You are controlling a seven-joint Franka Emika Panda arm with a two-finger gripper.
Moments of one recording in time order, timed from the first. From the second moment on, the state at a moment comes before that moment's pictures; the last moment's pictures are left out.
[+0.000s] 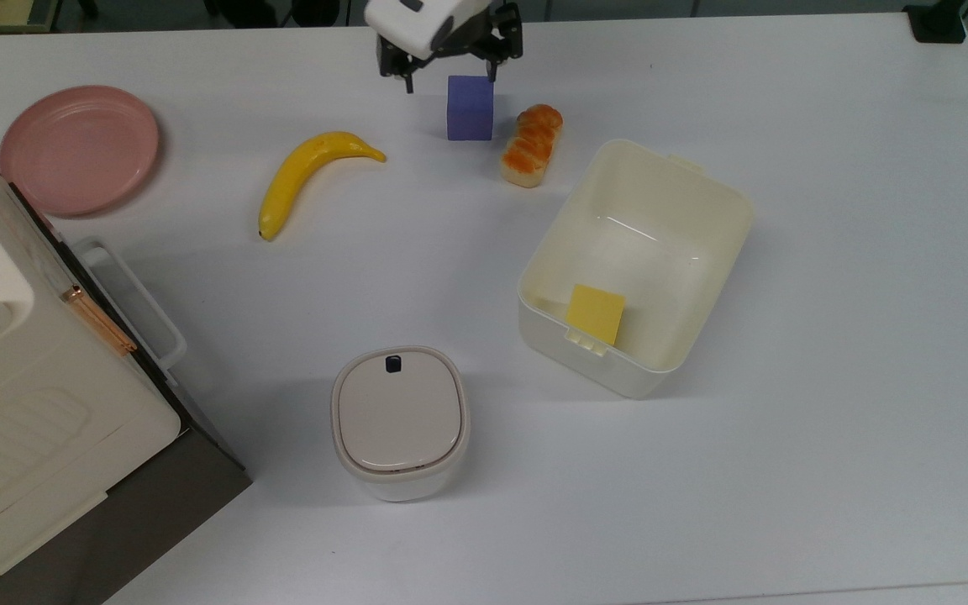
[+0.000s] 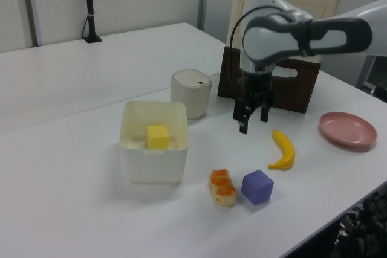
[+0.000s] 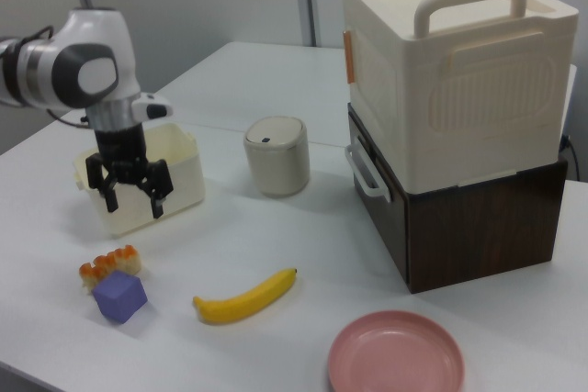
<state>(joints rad) 0.15 -0.09 -0.01 -2.07 -0.02 1.82 -0.05</state>
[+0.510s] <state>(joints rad) 0.21 -0.16 -0.01 -2.26 -0.02 1.94 -0.05</state>
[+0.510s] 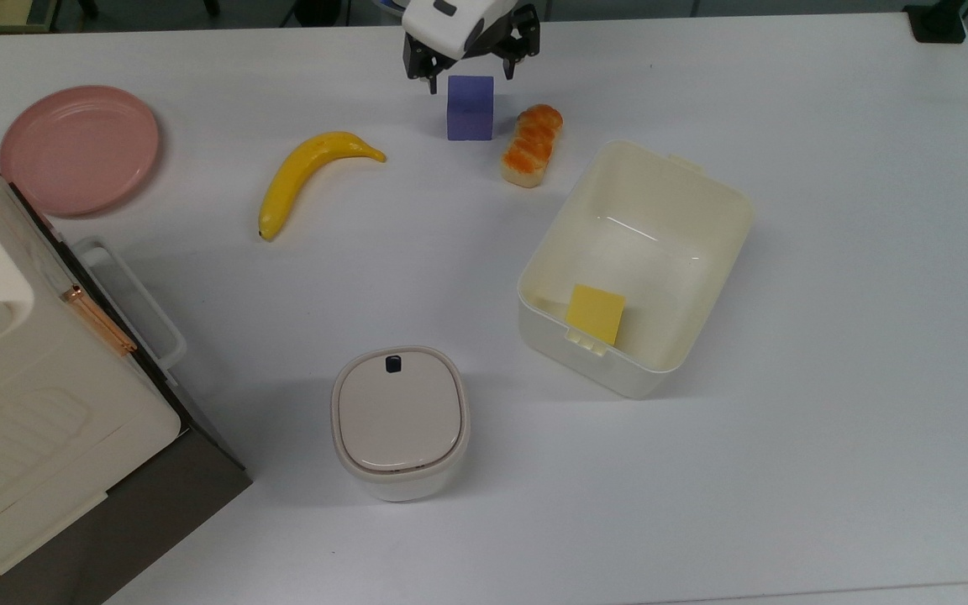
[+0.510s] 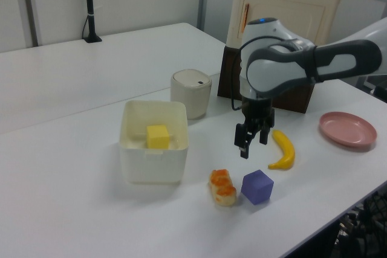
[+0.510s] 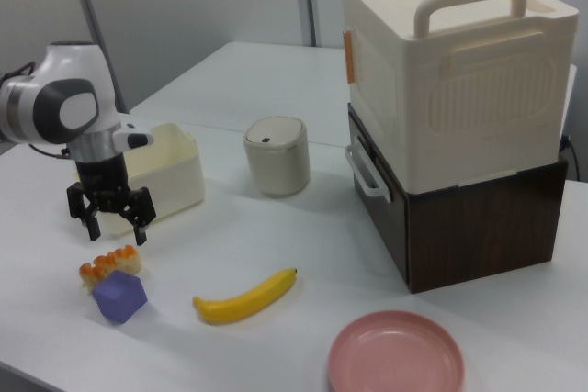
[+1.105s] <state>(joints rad) 0.22 -0.16 -0.01 -2.44 -0.03 2.12 -0.05</state>
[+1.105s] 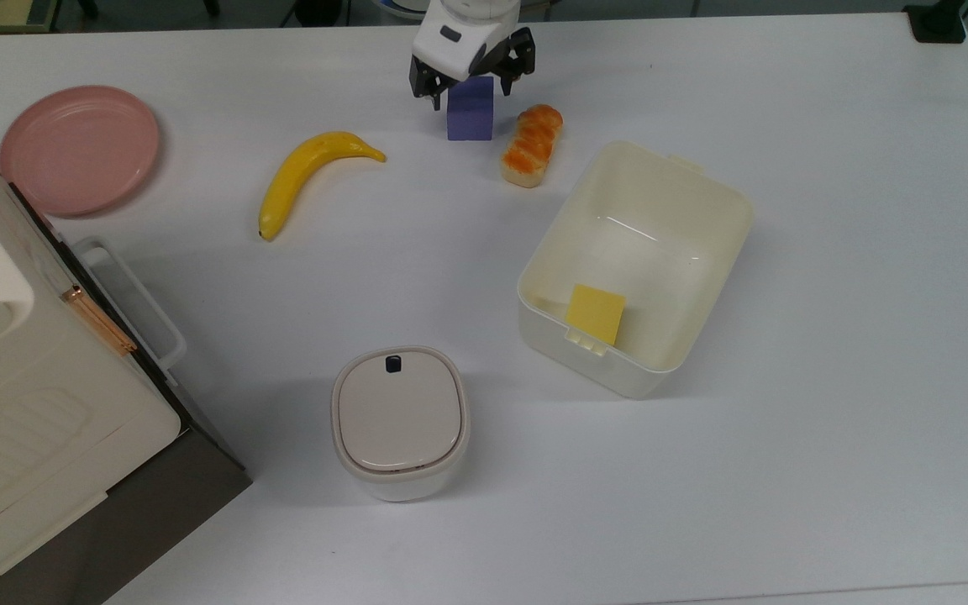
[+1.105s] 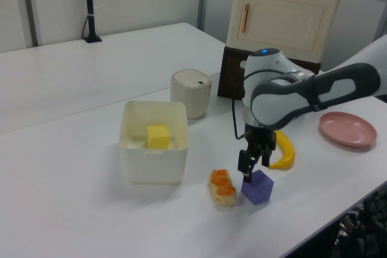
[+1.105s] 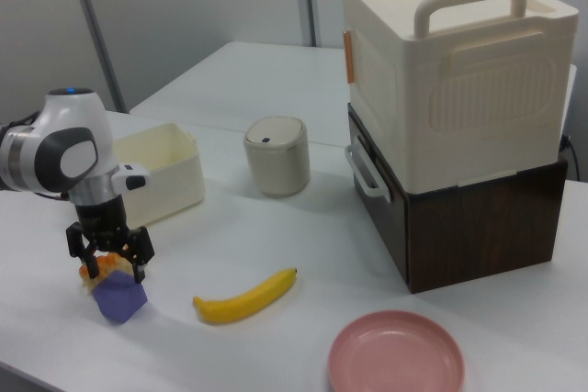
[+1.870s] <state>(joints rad) 0.23 -0.12 -0.02 -2.42 -0.07 2.08 -0.14</state>
